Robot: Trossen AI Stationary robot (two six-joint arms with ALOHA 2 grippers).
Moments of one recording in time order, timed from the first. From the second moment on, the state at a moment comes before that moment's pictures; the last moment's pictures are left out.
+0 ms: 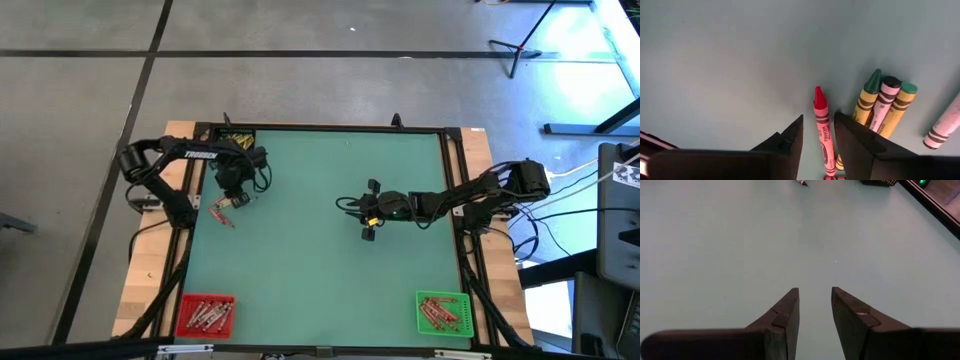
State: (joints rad) left arm 0.61 1.58 0.74 -0.99 -0.14 -0.08; right arm 0.03 1.53 0.49 0.53 0.19 -0.06
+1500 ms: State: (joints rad) left arm -0.01 1.24 0.80 -0.28 -0.31 -0.04; right arm 0.03 1.53 0.49 0.64 0.09 -0.03
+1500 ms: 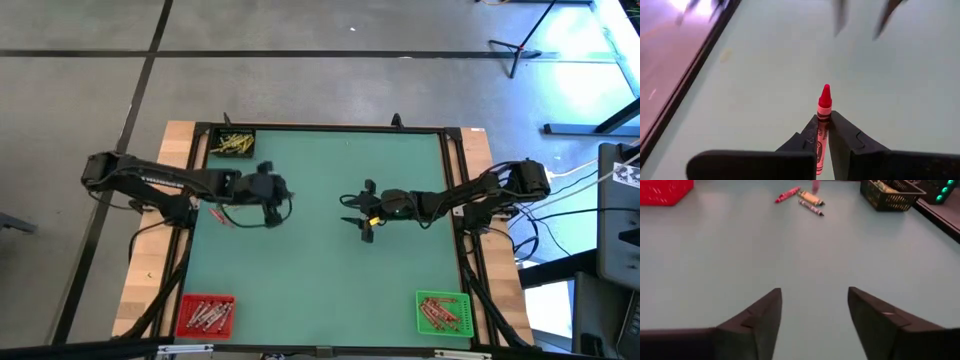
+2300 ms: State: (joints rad) left arm -0.09 1.82 0.71 1.04 -0.18 0.13; right arm 0.03 1.53 0.53 0.73 -0.05 -0.03
